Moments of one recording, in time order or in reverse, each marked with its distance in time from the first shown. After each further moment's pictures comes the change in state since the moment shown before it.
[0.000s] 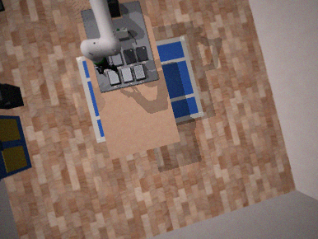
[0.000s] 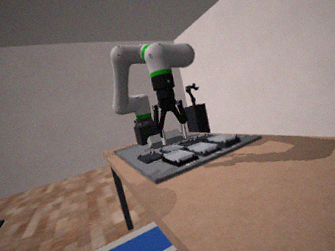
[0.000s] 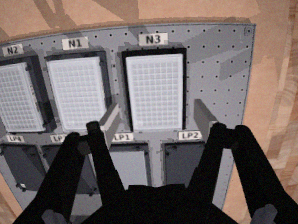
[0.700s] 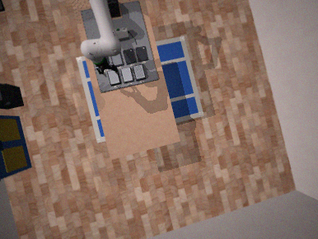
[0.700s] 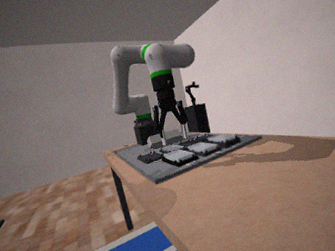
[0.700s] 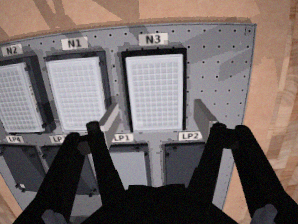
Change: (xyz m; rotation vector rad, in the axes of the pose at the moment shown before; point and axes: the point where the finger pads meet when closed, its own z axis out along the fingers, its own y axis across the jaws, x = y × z) arm 0.000 0.000 0.002 0.000 0.000 0.000
